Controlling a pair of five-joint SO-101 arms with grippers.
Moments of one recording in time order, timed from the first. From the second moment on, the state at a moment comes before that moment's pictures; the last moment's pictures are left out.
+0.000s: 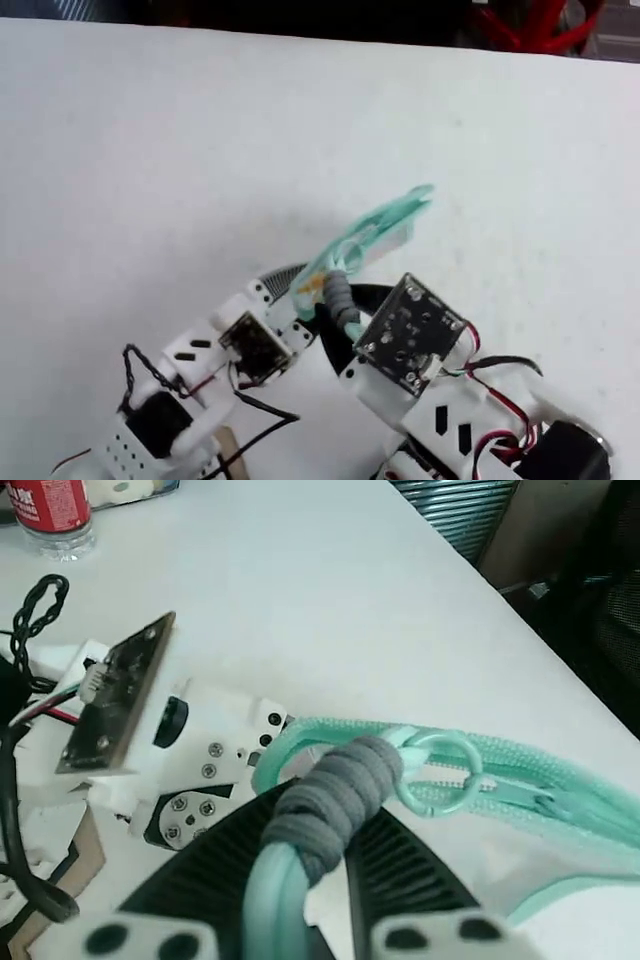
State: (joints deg) left arm 38.5 -103.4 92.2 32.7 -14.1; right arm -48.8 -68.5 20.4 89.4 18.5
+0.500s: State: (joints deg) left arm 38.5 -103.4 92.2 32.7 -13.9; right arm -48.7 -69.4 30.2 89.8 30.7
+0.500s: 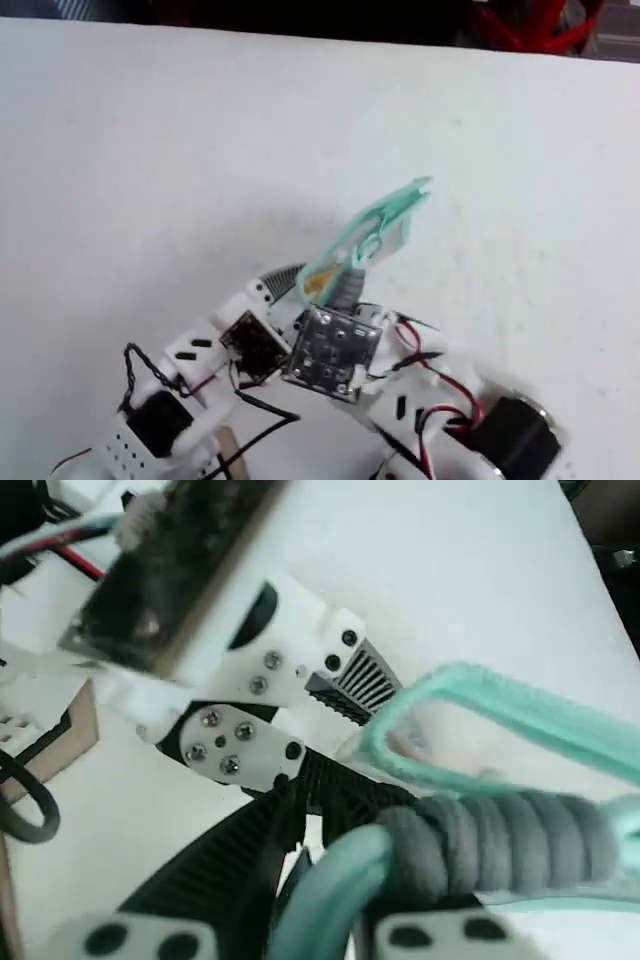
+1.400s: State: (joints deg) left arm 38.5 -103.4 92.2 32.7 -14.1; right arm -13.2 -72.1 22.9 81.1 49.4
